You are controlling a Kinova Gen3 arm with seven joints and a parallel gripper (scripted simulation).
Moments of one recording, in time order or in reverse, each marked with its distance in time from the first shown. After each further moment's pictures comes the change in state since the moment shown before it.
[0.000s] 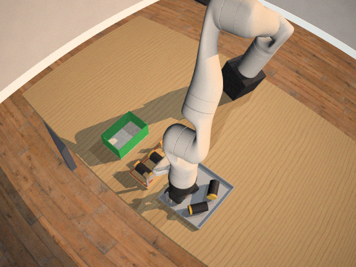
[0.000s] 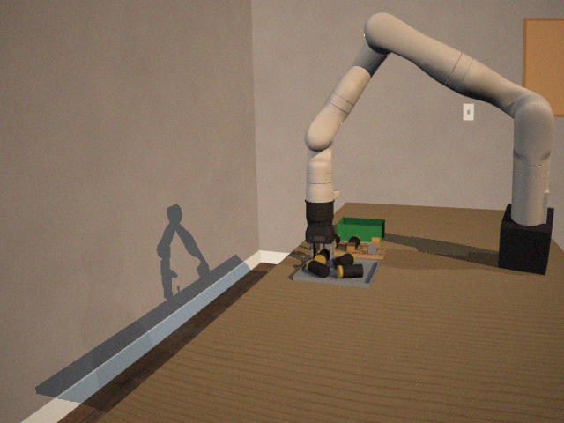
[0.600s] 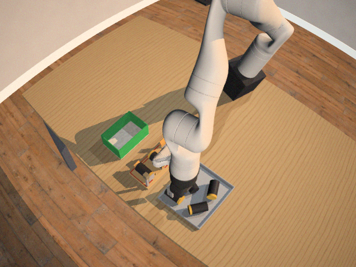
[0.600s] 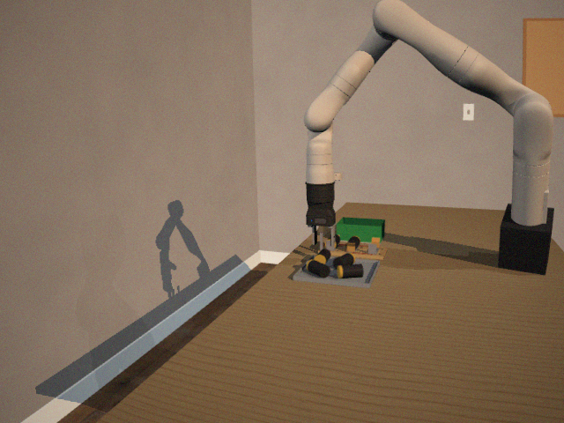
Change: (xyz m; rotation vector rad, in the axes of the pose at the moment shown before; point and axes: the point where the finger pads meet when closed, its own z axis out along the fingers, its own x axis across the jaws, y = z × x) arm 0.004 0.001 -0.049 -0.002 0.012 -0.001
